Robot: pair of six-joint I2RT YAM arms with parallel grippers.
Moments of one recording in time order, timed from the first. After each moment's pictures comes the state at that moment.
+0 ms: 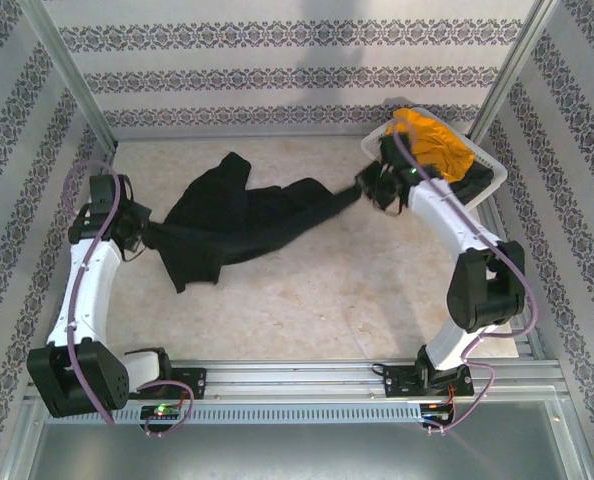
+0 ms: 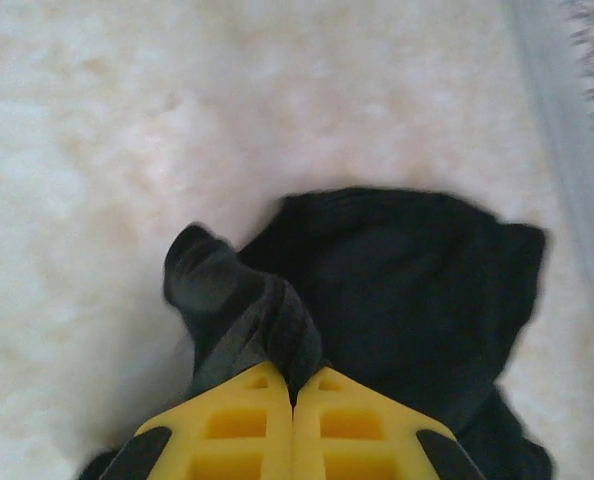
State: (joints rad) left arm 0.20 1.20 1.12 -0.78 -0.05 -1.01; right arm 0.21 1.68 1.47 -0.60 -0.14 1.06
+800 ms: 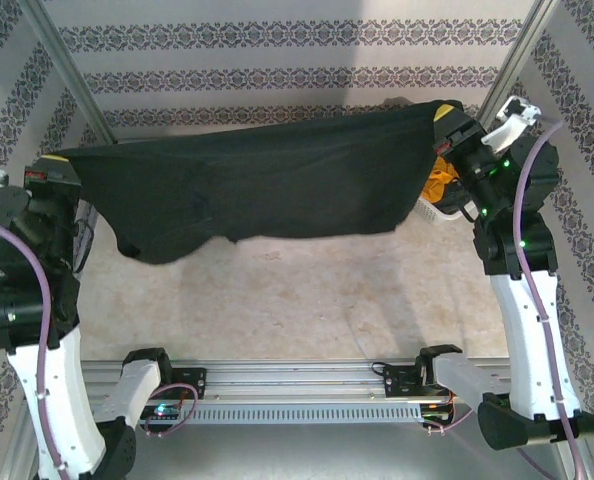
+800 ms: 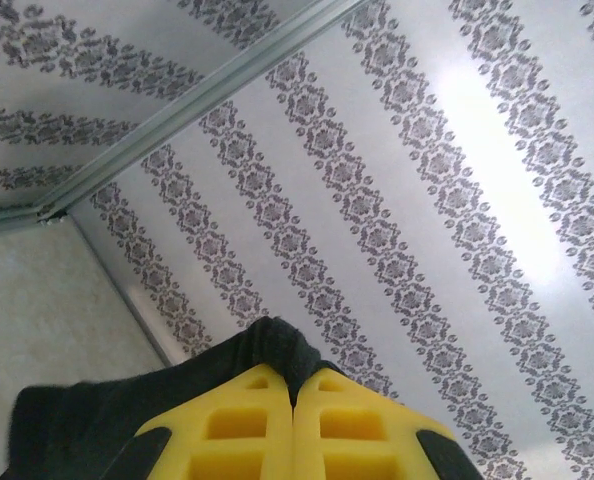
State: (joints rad) left arm 0.19 0.89 1.58 -0.78 -0.15 -1.01; right arm 0.08 1.05 1.43 -0.33 -0.18 0.83
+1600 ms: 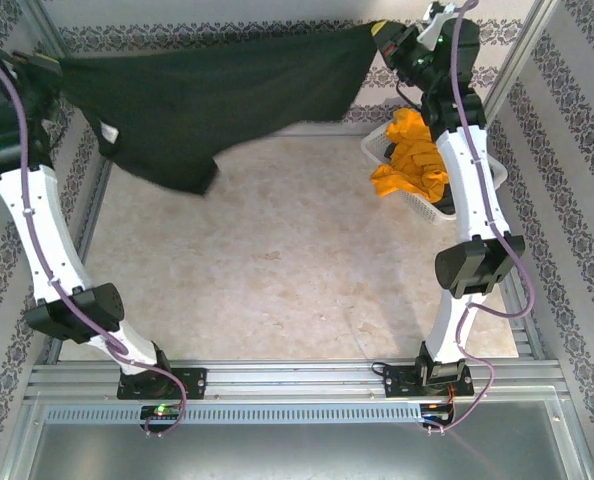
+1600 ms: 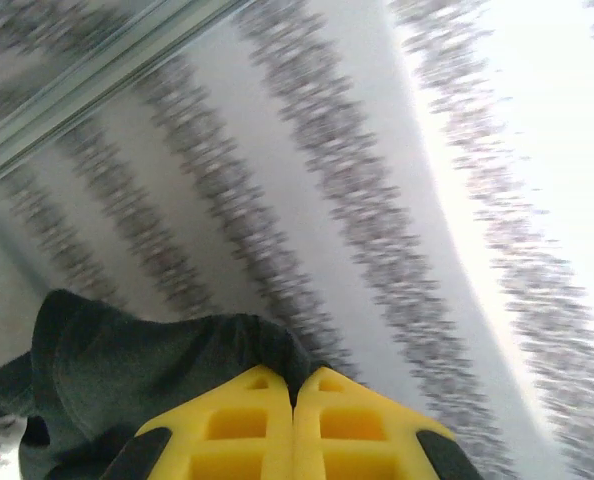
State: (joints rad) left arm 0.44 1.63 2.24 -0.71 0.26 -1.02; right arm 0.09 1.93 2.29 -0.29 -0.46 0.97
